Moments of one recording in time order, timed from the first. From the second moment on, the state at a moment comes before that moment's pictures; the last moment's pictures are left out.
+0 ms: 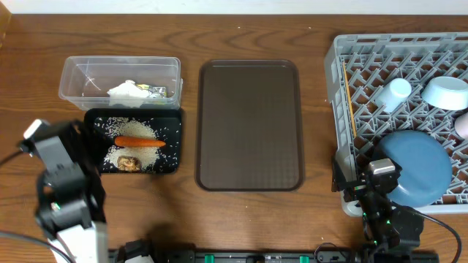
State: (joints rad) left arm 0.32 0.85 0.88 -0.78 -0.26 -0.56; right arm -0.05 0.01 0.06 -0.17 -0.26 -0.06
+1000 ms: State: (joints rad) left arm 0.06 0.19 0.01 0.03 -0.12 -0.46; right arm -0.05 0.01 0.06 -0.17 -0.26 -0.06
